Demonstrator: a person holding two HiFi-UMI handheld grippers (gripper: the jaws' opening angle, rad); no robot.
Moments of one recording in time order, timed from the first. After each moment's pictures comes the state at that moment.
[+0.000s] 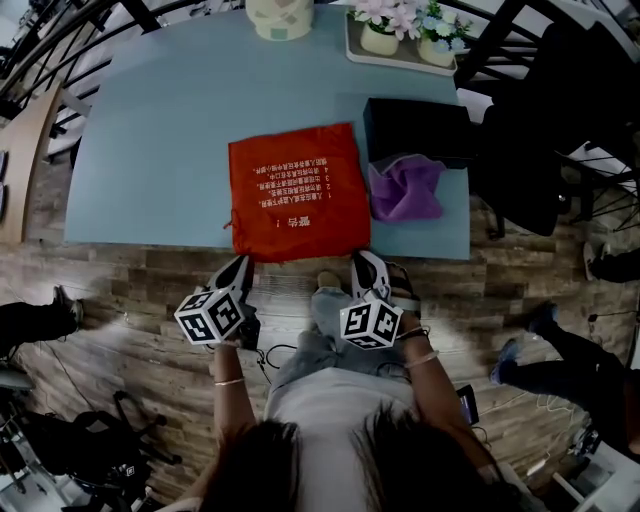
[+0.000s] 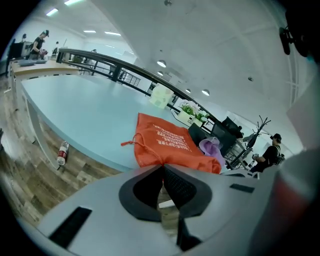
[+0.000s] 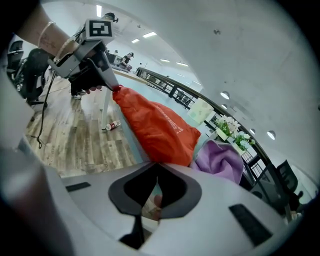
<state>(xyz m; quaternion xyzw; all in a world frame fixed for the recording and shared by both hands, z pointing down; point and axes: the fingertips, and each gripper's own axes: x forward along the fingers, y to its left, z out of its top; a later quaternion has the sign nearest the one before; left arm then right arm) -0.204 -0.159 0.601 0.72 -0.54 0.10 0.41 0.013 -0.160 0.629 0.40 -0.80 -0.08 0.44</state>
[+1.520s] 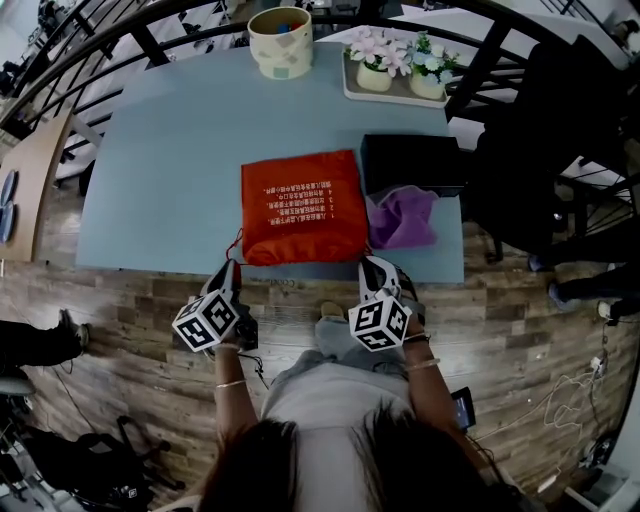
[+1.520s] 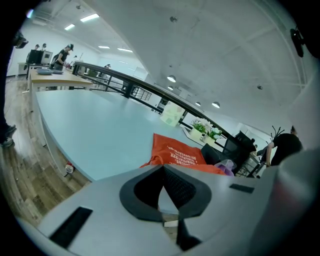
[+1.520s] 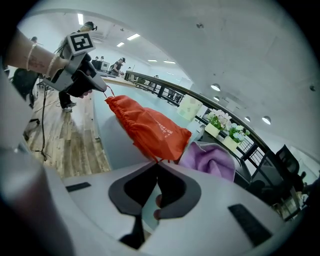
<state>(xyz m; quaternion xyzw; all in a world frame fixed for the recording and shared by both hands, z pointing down) -0.249 -0.201 0.567 0.69 -0.62 0.05 0.38 0.029 -0.200 0.598 0.44 -0.80 -0.03 0.41</state>
